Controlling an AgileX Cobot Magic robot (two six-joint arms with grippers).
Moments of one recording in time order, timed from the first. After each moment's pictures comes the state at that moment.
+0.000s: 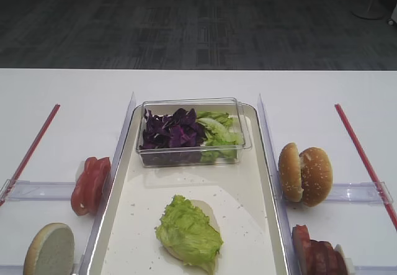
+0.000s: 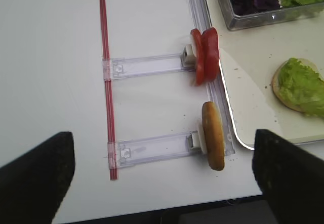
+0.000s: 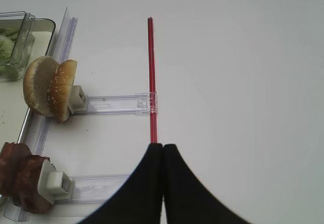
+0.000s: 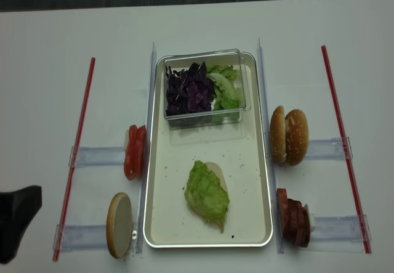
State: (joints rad) left arm -0.03 0.52 -0.84 -0.07 1.26 0.00; right arm -0.03 -0.02 -0.48 0.01 1.13 0.00
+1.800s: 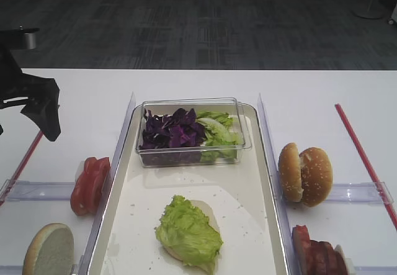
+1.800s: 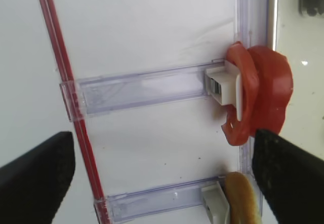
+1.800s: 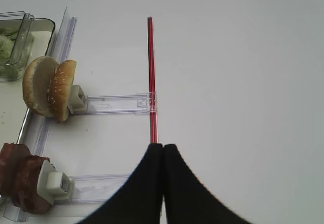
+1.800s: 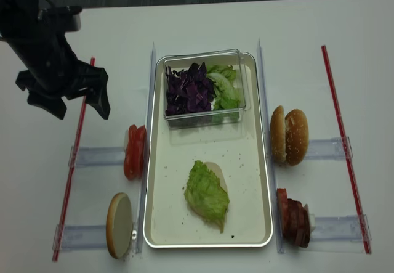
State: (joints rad) left arm -0.04 1.68 -1.28 -0.11 1.22 0.08; right arm -0.03 -0.02 -0.48 0.01 1.13 0.01
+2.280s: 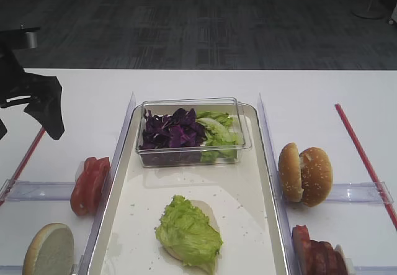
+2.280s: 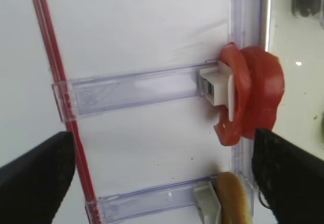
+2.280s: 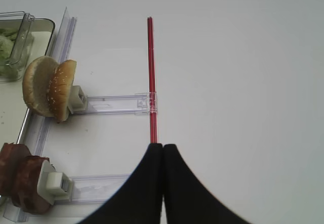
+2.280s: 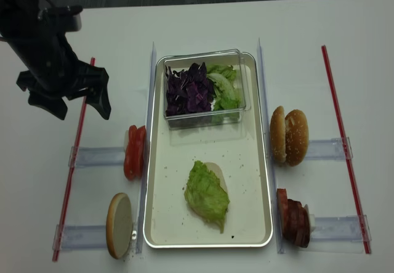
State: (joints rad) left arm -0.04 1.68 -1.28 -0.14 1.22 0.08; right arm -0.03 -0.02 -0.48 0.01 1.13 0.00
